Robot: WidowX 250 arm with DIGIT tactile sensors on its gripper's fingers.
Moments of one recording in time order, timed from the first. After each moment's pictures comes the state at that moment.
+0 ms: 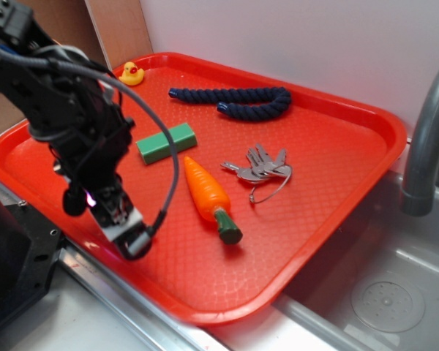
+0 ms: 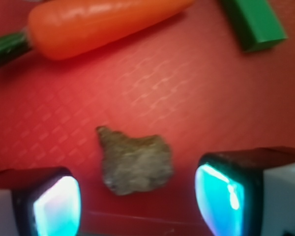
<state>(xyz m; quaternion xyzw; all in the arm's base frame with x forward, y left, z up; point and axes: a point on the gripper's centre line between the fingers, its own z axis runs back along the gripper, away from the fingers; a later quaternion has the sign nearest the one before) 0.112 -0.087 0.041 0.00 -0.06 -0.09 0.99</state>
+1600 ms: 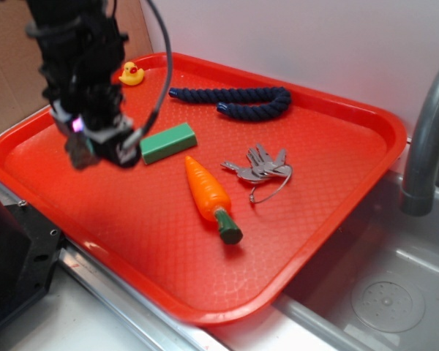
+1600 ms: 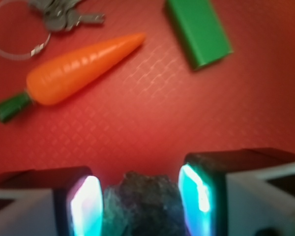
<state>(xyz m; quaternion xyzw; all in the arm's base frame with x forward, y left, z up) 0.143 -0.054 0.105 -0.03 0.00 0.03 1.00</state>
